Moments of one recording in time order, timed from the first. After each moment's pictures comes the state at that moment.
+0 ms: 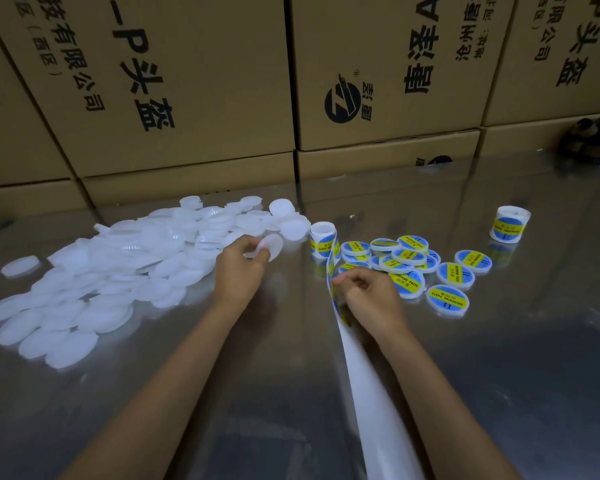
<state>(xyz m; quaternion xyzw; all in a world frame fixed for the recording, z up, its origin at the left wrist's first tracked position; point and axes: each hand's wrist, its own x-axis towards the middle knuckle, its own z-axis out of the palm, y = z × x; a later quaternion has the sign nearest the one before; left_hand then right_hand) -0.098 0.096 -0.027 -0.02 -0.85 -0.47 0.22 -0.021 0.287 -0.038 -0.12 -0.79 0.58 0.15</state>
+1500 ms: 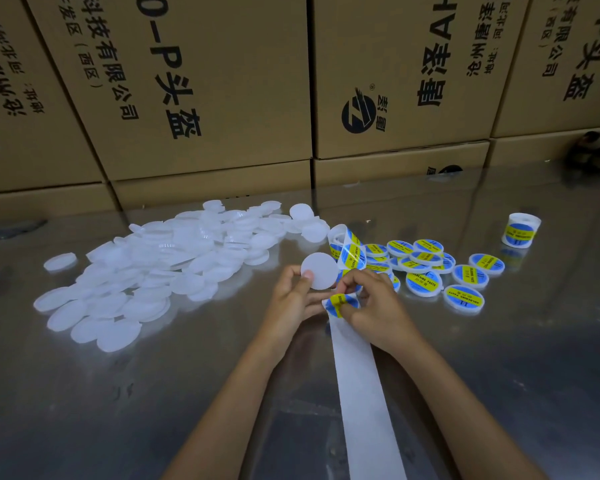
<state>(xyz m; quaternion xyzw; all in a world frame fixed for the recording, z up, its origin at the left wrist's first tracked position) -0.008 0.118 -0.020 -0.05 -0.64 -0.77 -0.04 0.009 0.264 -0.030 0.08 -0.87 0.46 0.17</state>
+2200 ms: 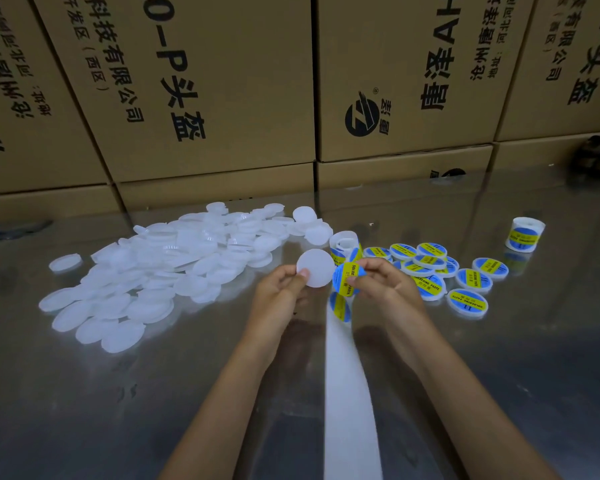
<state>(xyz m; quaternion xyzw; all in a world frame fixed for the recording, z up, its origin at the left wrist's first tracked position) -0.005 0.100 -0.012 -0.02 -0.67 -0.74 0.01 0.013 0.265 -0.009 0.00 -0.61 0.79 0.11</state>
